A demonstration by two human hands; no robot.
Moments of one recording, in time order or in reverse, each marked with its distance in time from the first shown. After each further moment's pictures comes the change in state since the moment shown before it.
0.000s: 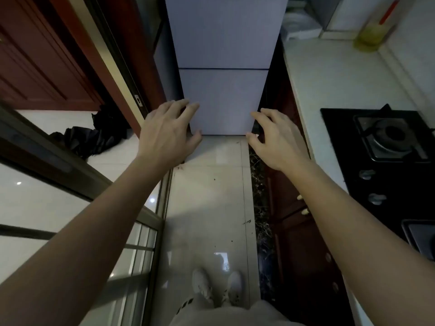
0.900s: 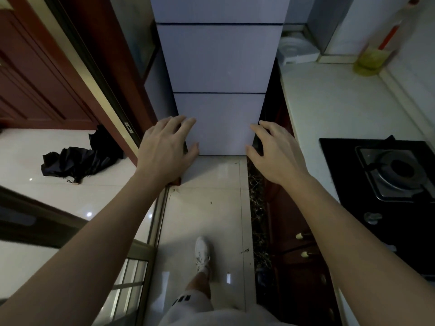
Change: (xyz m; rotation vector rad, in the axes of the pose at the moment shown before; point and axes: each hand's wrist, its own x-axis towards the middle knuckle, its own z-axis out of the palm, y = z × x) left_hand 0.100 0.011 0.041 0.017 -0.010 -0.052; right_hand 0.088 0.068 0.004 0.023 0.014 -0.003
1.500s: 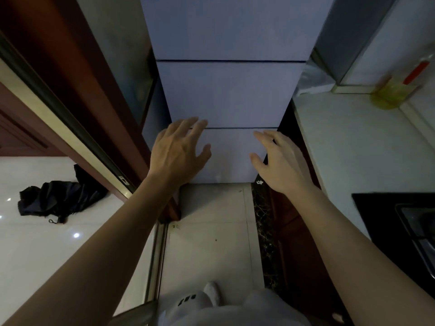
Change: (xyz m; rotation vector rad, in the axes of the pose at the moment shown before) left_hand 0.235 -0.108 0.056 -0.129 -0.060 0.038; right_hand 0.240 -0.001 0.058 0.028 0.034 0.058
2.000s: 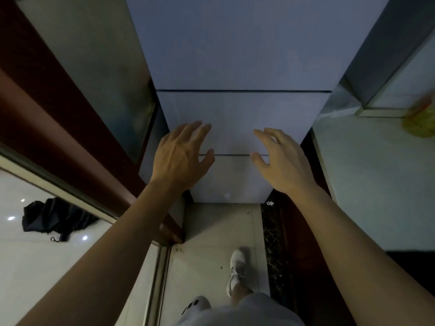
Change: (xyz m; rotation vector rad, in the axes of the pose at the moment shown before) left_hand 0.143 -0.041 0.023 -0.029 0.010 -0.025; right_hand 0.165 0.030 0.027 0.009 0.001 -0.075
